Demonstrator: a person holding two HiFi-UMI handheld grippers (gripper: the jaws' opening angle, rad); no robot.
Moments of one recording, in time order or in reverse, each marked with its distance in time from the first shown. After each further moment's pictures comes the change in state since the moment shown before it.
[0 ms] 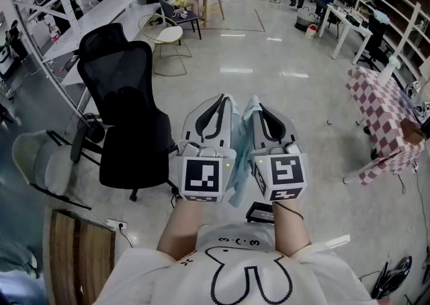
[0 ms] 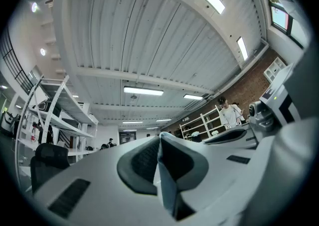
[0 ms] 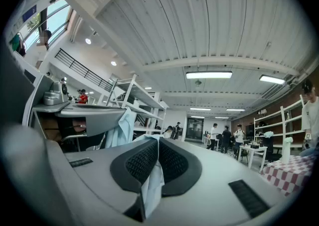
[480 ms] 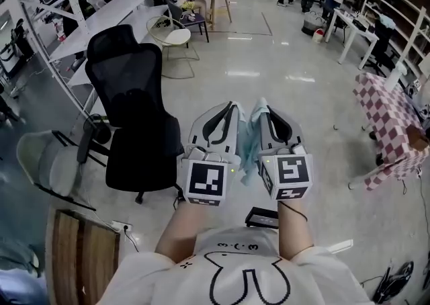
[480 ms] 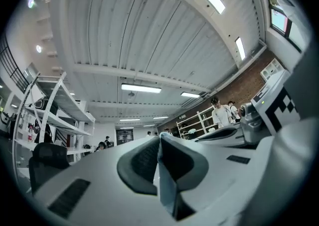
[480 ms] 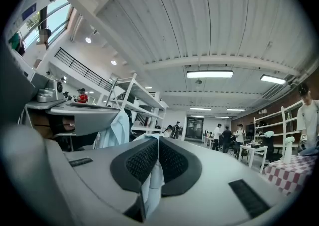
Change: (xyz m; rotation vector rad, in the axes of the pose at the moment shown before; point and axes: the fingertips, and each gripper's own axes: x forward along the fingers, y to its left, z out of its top) left arm -0.002 0.016 -0.012 -0.006 0.032 -0.049; right arm 0.021 0.007 -0.005 -0.008 0.011 -0.007
